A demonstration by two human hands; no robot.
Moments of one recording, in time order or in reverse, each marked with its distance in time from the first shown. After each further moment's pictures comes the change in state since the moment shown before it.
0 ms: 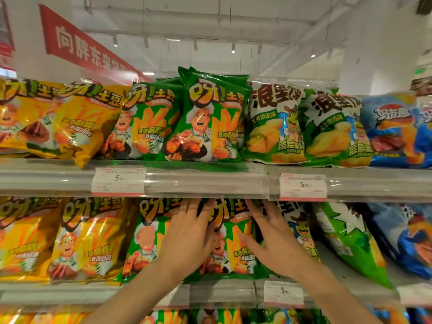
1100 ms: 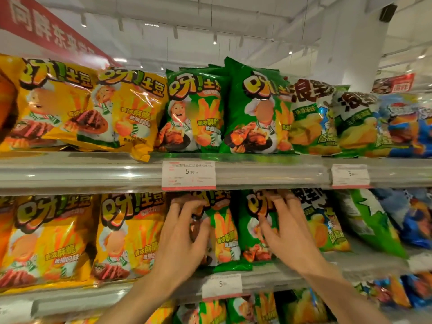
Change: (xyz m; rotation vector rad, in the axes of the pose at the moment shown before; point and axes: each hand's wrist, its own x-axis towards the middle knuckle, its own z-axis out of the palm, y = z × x) left_hand -0.052 -0.108 -0.031 -0.589 0.240 -0.070; right_hand 0.006 -0.114 0.022 -0.054 0.310 0.203
